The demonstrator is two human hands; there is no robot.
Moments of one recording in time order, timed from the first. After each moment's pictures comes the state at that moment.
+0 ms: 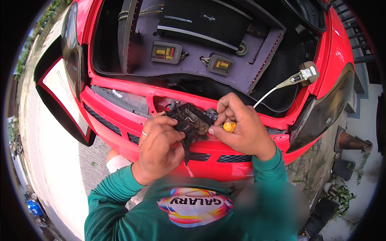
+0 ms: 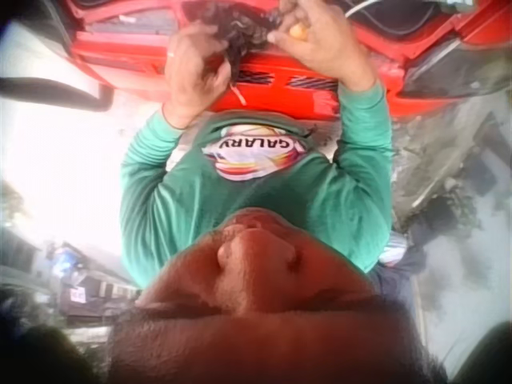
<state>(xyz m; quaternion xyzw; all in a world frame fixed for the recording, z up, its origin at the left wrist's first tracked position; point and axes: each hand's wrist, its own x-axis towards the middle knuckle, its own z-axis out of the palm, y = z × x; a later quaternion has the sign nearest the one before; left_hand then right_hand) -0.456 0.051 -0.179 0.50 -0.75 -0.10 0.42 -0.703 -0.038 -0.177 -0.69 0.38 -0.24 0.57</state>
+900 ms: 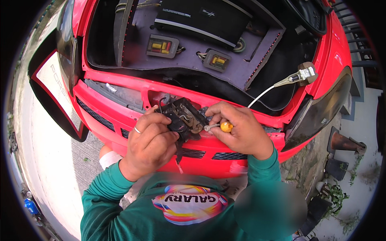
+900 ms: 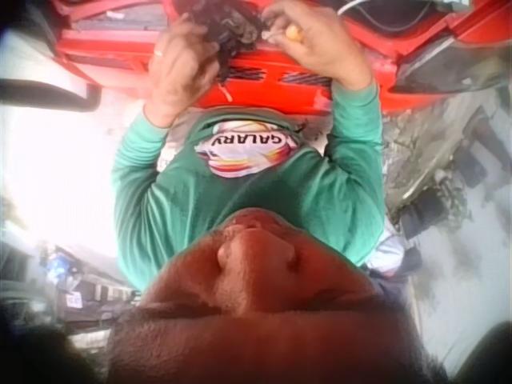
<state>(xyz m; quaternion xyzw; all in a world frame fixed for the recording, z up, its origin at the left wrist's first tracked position) -0.436 0.050 -0.177 0.45 -0.81 -0.09 0.36 -0.711 -0.037 -0.187 -0.77 0.33 -0.22 0.50</state>
